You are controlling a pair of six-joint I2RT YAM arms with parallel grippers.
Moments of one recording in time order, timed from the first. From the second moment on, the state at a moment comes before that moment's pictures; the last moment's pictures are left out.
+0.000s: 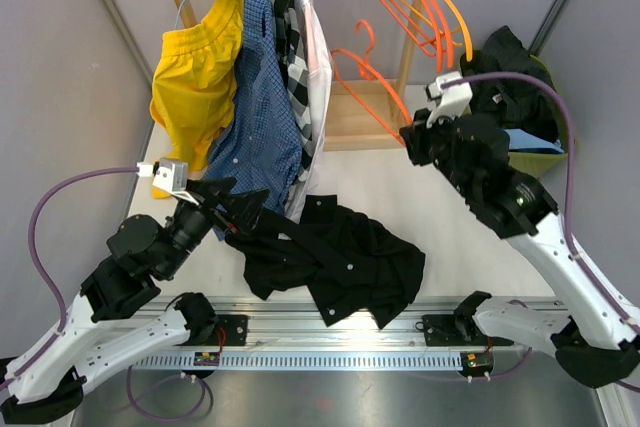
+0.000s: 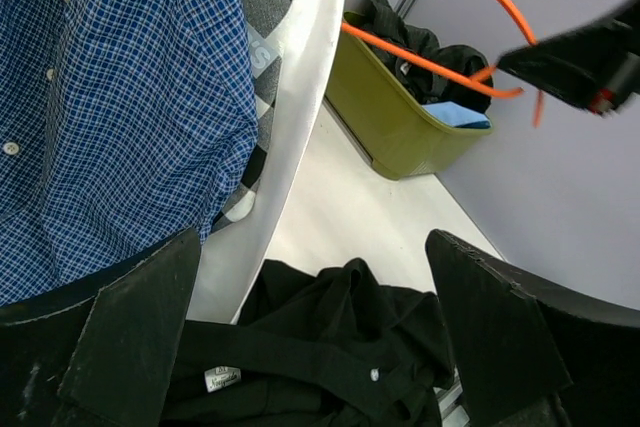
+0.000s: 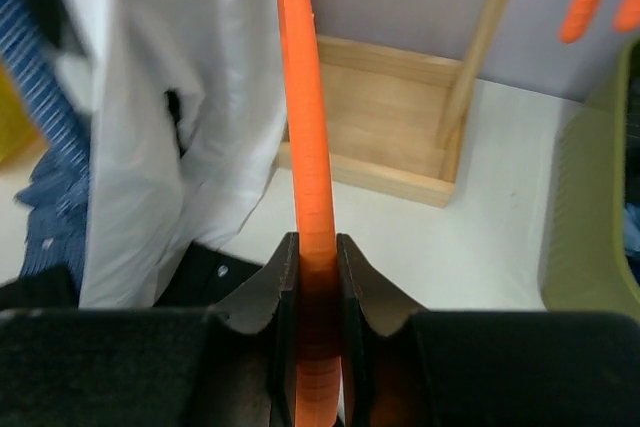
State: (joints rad) left arm -0.91 0.48 0.90 -0.38 -0.34 -0.42; right arm 0.71 1.03 1.37 -0.54 0.33 0.10
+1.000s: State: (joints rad) left arm -0.91 0.42 0.87 -0.37 -0.33 -0.44; right arm 0.21 1.68 2.06 -0.39 -0.27 0.22
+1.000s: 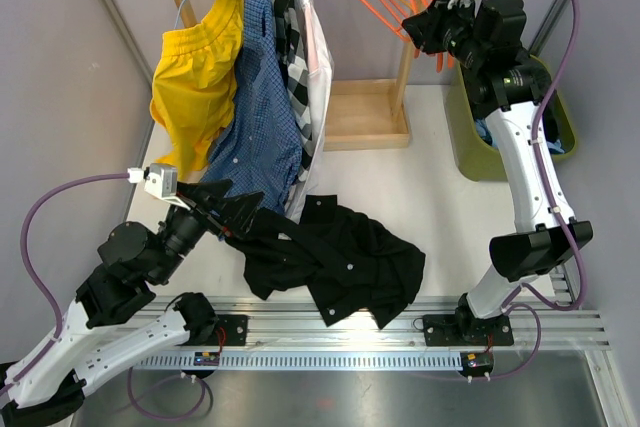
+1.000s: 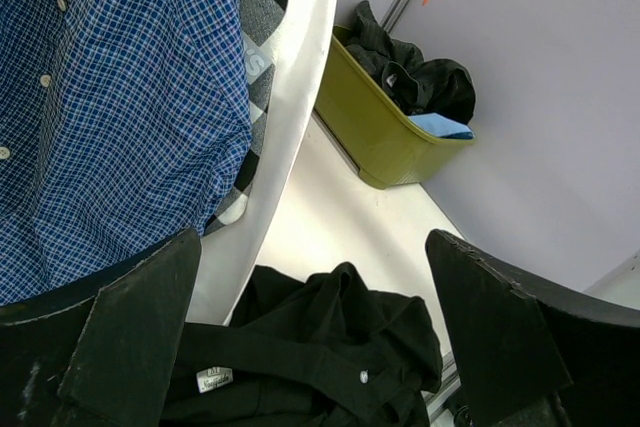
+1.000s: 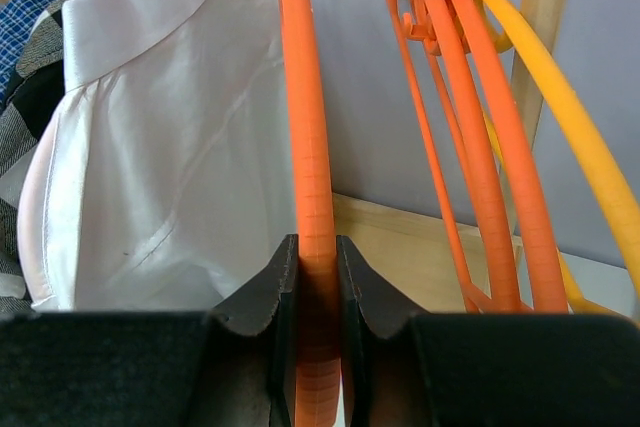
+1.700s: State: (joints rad) left arm -0.91 0.43 0.87 -0.36 -0.32 -0.45; right arm 0.22 1.58 1.84 -0.35 -0.09 0.24
